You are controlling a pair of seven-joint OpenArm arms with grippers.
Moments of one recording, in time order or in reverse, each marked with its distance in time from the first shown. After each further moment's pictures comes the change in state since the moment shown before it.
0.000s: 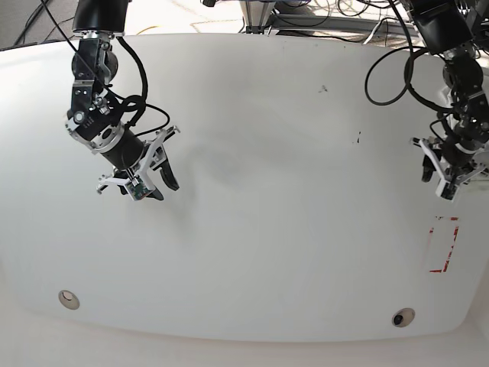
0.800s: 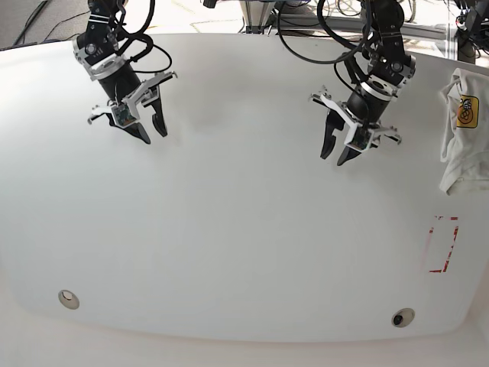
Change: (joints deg) left arm 21.6 19.0 15.1 17.5 6.9 7.1 -25.7; right arm -22.3 -9.5 13.0 2.5 -13.5 0.4 28.5
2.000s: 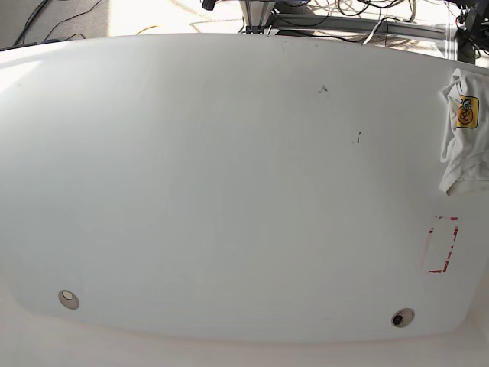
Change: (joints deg) left arm 35.7 -4.5 -3.1 -10.9 0.4 0.3 7.6; right arm -41.3 -1.7 -0.7 -6.1 15.7 -1.0 -2.4
